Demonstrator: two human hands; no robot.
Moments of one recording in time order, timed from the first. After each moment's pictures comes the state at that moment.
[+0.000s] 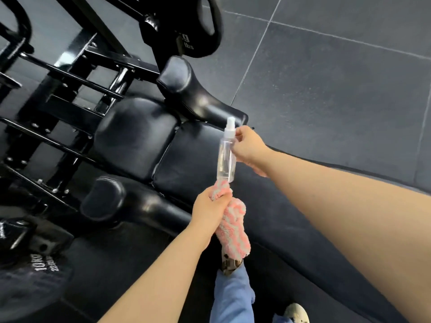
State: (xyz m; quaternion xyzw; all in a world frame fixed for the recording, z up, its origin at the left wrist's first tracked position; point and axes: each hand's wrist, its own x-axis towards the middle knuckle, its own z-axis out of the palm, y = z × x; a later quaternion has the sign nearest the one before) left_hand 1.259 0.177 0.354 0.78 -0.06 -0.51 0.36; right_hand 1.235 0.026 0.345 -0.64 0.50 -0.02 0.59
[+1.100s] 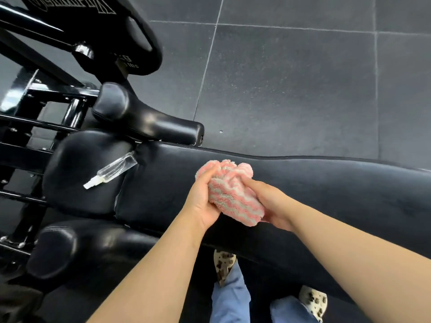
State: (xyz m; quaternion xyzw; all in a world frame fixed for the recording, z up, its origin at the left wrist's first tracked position) left_hand 1.226 0.085 0.342 0.57 0.07 -0.66 0.48; right_hand 1.085 0.038 0.313 -0.32 0.53 0.01 0.79
